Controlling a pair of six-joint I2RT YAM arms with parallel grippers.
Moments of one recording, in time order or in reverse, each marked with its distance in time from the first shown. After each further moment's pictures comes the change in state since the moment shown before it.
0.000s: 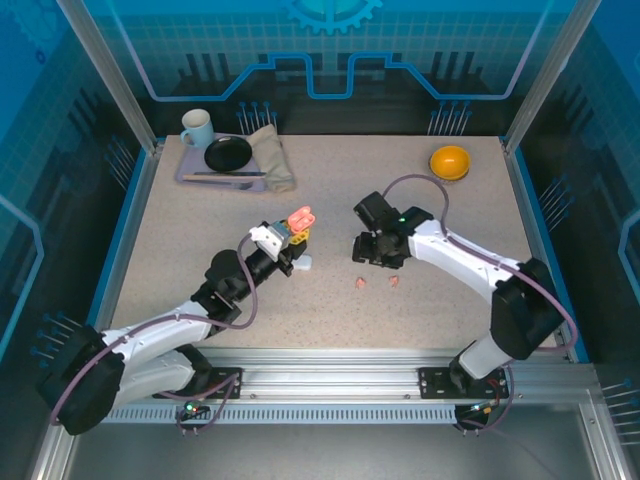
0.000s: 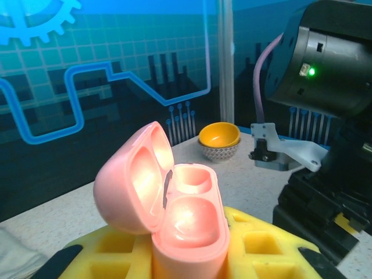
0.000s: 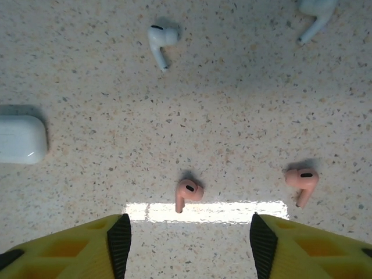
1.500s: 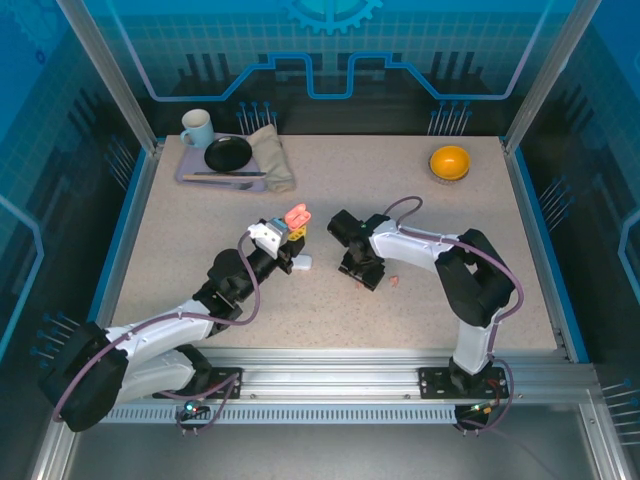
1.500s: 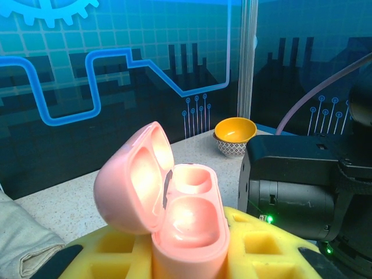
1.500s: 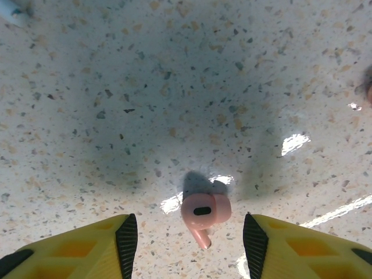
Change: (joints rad) left arm 0.000 0.020 0.000 0.000 -0.056 -0.041; right arm 0.071 0.271 0.034 0.017 -0.031 0.547
